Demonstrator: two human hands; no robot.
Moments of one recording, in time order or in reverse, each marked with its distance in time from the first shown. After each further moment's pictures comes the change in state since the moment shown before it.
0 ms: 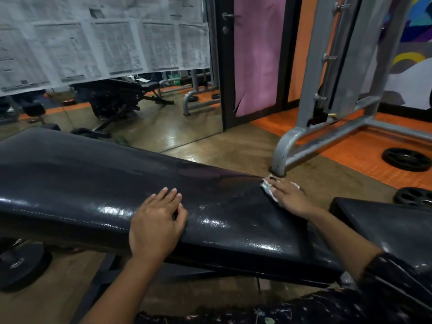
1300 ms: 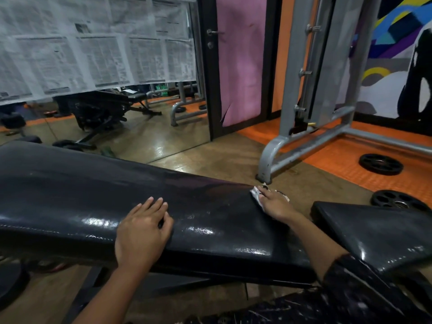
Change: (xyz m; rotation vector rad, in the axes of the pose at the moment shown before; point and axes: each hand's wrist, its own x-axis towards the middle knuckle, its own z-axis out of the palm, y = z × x) left_hand 0.000 0.001 -0.002 -0.009 -0.070 -0.026; right_hand -0.013 -0.016 -0.004 -0.107 -0.011 0.234
